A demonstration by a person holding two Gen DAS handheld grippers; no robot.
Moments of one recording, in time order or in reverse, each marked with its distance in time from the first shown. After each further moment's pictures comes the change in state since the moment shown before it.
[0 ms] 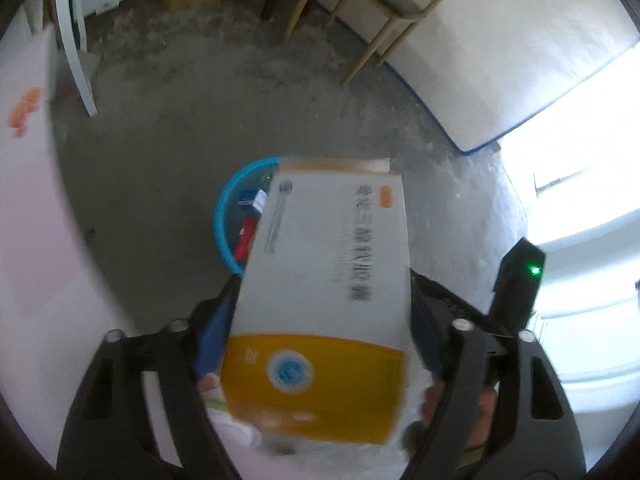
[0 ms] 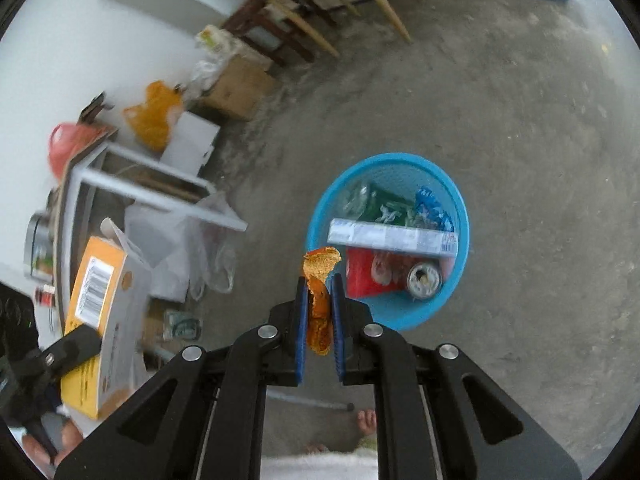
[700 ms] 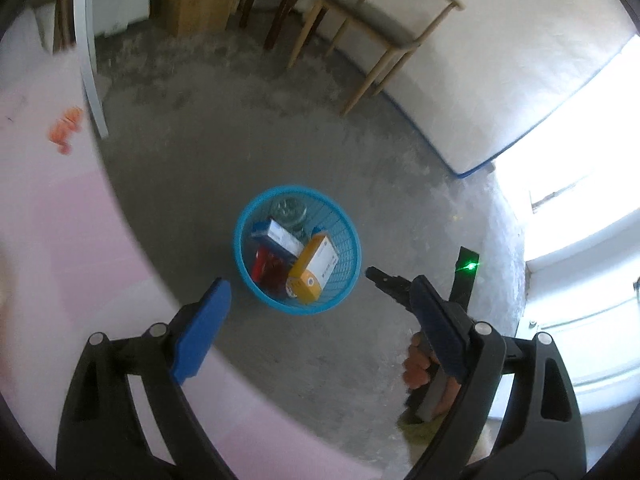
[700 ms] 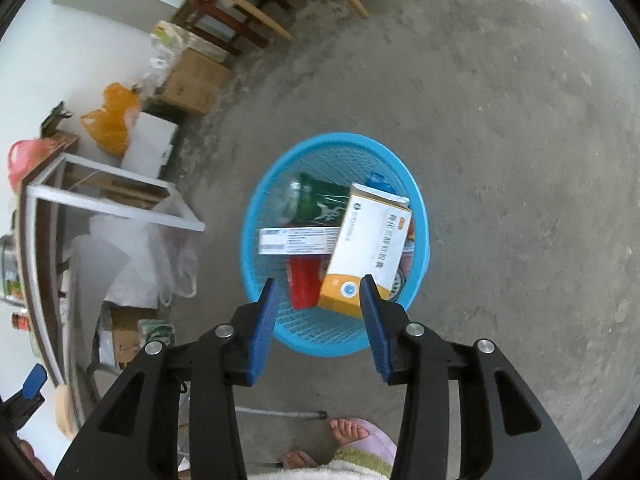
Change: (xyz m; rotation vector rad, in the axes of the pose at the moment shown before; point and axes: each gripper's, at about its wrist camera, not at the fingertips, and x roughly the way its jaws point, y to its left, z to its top) left arm -0.068 0.025 -0.017 0.057 -0.133 -0.012; right arm 0.045 -0.049 0.005 0.043 0.042 -0.079
